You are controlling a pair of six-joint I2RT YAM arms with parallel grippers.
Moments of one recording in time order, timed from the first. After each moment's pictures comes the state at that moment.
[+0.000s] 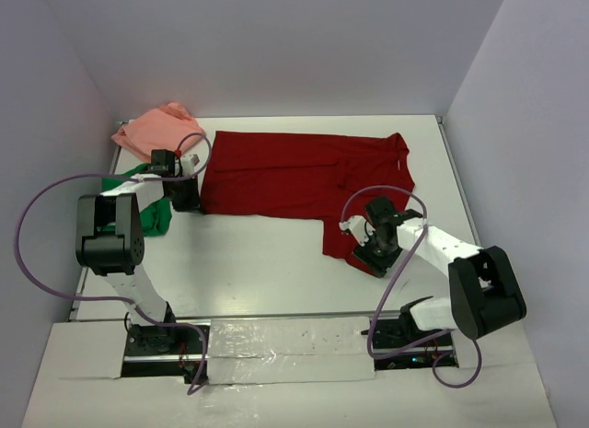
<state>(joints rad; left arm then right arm) 0.00 1.81 1.09 -0.41 0.32 -0.02 0.31 1.32 0.65 -0.76 -0.07 -0.53</state>
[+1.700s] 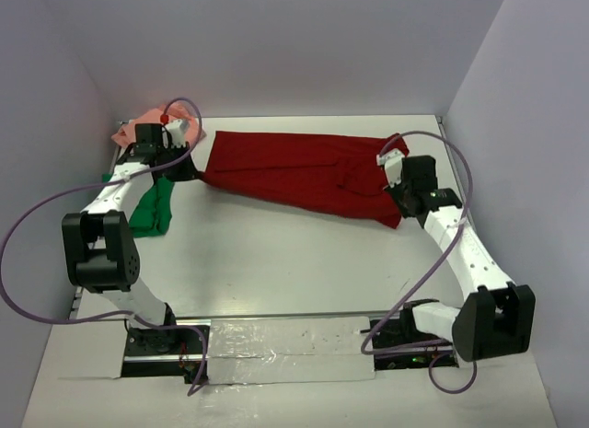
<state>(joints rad) 0.00 1.67 1.24 -0.42 0.35 -0.05 0.12 1.16 0.90 -0.64 0.16 -0.46</state>
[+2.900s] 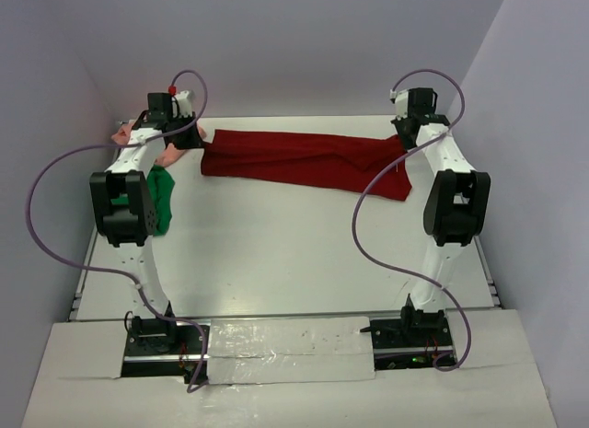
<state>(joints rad) -0.01 2.11 1.79 -0.47 0.32 -0.07 -0.06 2.02 1.74 -0.56 0.14 -0.42</state>
